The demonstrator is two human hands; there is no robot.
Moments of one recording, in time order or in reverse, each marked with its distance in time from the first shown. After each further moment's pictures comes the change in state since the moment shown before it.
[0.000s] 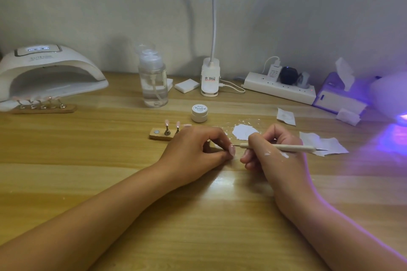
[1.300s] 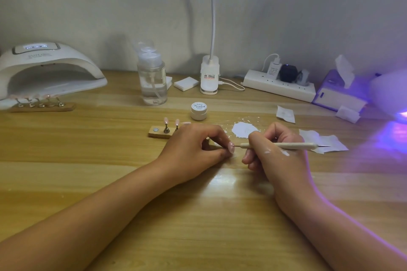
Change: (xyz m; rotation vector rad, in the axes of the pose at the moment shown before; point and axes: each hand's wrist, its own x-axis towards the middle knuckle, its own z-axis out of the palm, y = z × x) left_hand 0.000 0.003 -0.002 0.005 -0.007 0.009; right_hand 0.002 0.006 -0.001 -0.029 0.007 0.002
